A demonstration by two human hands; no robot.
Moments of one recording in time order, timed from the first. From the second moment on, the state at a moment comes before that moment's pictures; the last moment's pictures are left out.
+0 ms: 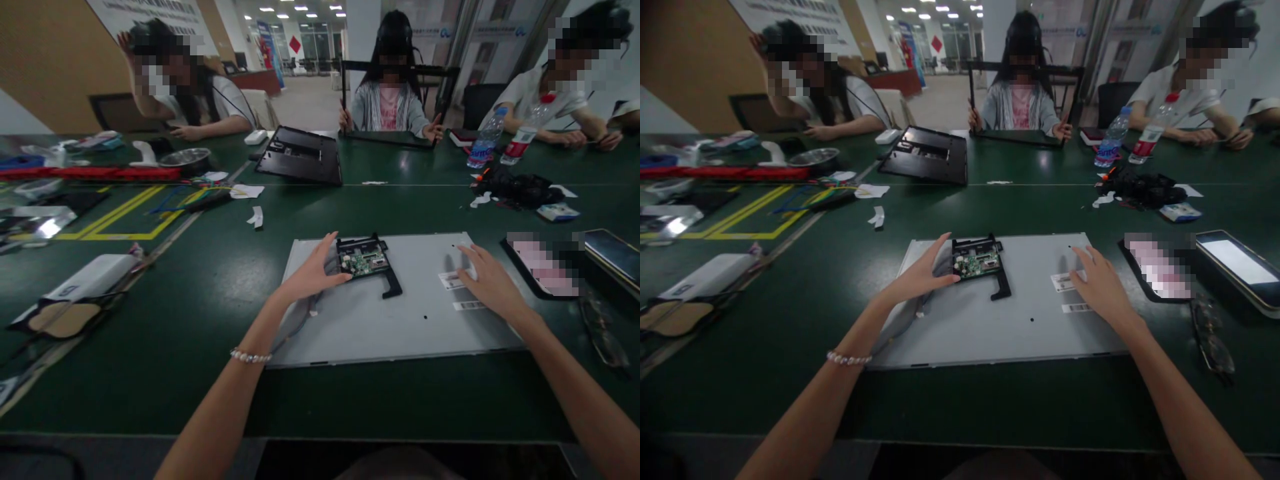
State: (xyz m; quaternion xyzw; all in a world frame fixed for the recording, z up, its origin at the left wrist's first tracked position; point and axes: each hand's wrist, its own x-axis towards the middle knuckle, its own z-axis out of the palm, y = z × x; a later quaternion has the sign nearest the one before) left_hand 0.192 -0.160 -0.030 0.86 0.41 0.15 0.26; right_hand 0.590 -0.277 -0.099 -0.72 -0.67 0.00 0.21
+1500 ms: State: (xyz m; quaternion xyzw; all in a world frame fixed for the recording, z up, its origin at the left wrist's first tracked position) left_hand 0.213 -0.171 -0.043 0.92 0.28 0.09 0.27; right_hand 0.585 -0.286 -0.095 -0.72 -0.68 0.02 0.14
